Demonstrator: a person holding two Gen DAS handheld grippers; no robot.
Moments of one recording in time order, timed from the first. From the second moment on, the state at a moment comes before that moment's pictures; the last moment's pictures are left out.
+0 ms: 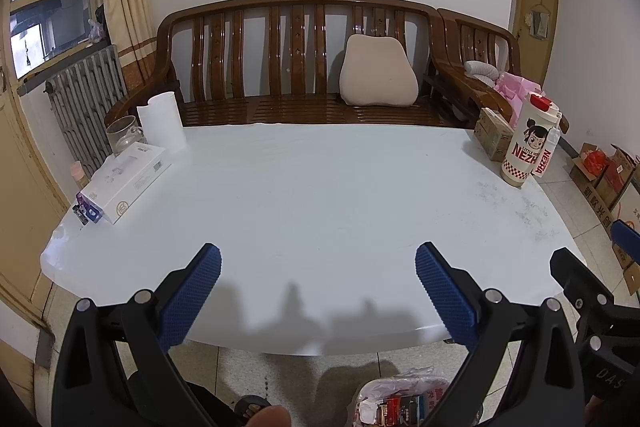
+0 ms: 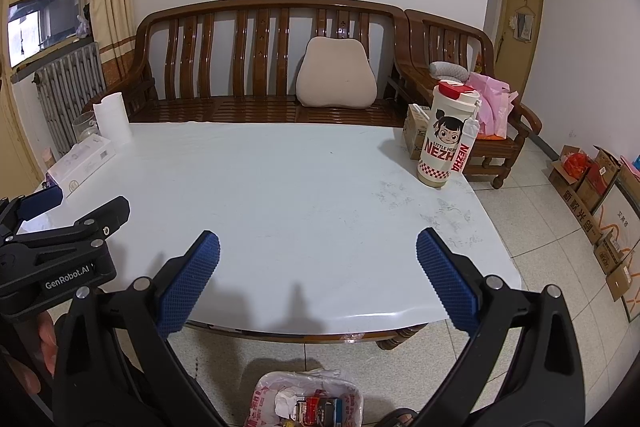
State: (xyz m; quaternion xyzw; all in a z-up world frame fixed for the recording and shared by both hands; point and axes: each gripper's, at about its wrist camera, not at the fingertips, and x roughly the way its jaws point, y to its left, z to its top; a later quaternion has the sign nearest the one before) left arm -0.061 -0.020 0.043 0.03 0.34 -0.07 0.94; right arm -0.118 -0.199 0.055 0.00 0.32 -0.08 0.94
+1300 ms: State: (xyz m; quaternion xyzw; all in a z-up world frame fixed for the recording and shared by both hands) left arm -0.060 -0.014 0.046 0.03 0.34 -0.07 0.94; right arm -0.119 -0.209 0.049 -0.01 0.33 -0.09 0.94
